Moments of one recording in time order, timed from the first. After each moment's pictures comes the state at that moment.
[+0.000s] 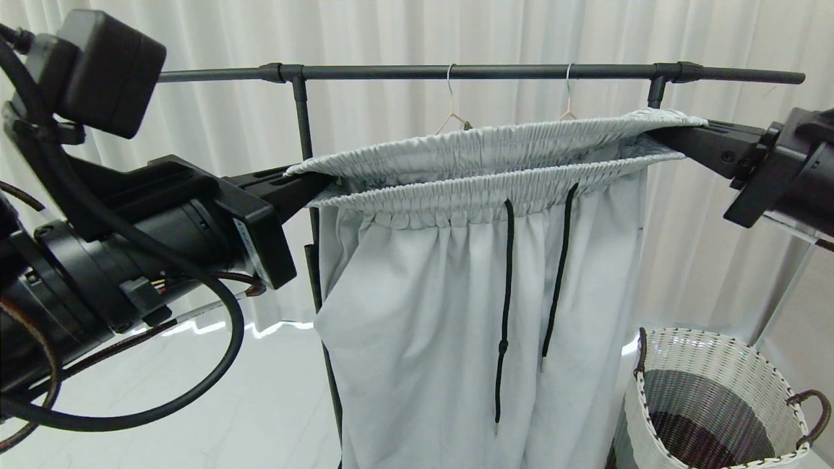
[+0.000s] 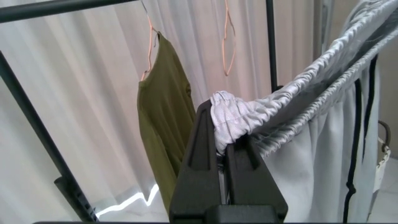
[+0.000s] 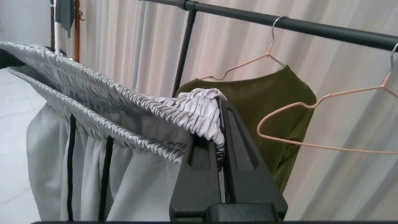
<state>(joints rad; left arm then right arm) -0.66 1.29 -0.80 -0.57 0.05 0.16 0.54 1.30 -0.89 -0.62 0.32 -0.01</state>
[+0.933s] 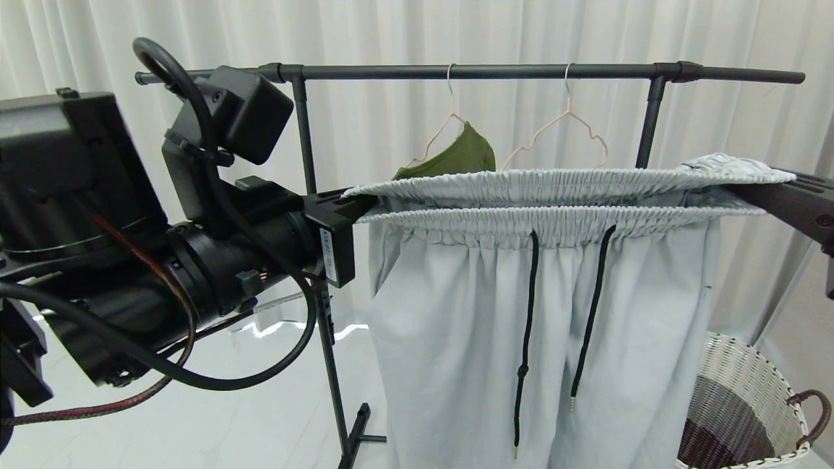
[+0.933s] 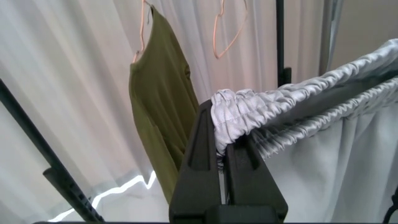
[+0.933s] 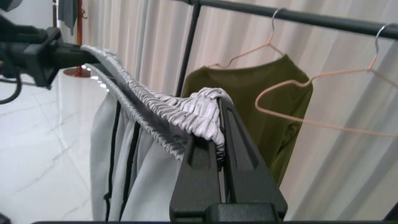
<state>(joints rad) -0.65 1.44 -0.85 -0.56 0.06 0.16 0.53 1.09 -0.72 -0.56 0.32 -0.01</state>
